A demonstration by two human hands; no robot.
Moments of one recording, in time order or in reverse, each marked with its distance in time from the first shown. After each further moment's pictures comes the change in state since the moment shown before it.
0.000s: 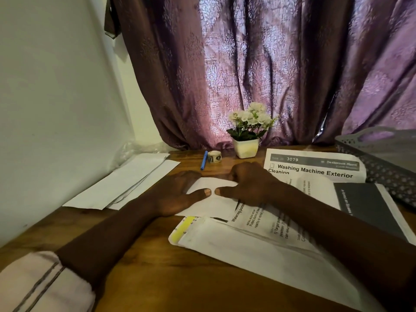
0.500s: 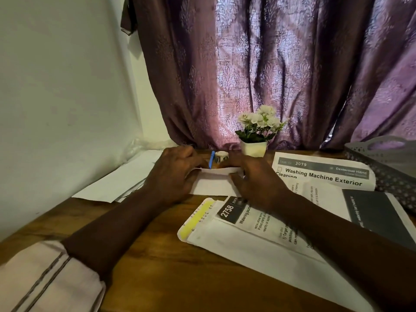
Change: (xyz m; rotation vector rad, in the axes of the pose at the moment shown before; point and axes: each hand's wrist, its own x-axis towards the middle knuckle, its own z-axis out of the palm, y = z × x) left_hand -0.014 0.006 -0.023 0.257 0.596 0.342; right_hand -0.003 -0.001 0.014 0.285 0.403 -0.349
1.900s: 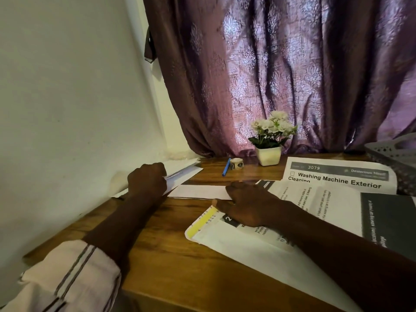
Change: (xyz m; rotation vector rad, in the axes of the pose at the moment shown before) left_hand -0.027 -0.060 -0.017 0.461 -0.113 -0.732; right_hand -0.007 -0.031 0.013 -0.318 -0.600 0.097
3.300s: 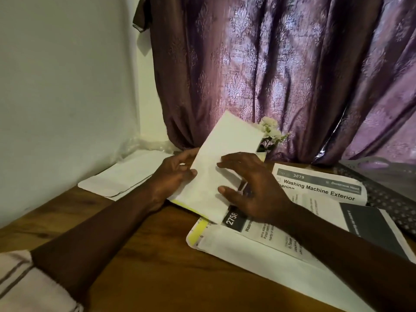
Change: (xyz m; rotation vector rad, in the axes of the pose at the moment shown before) left_hand -0.015 0.051 -0.004 -1.642 -0.607 0.140; right_hand -0.005 0.014 -0.012 0.097 0.721 -0.283
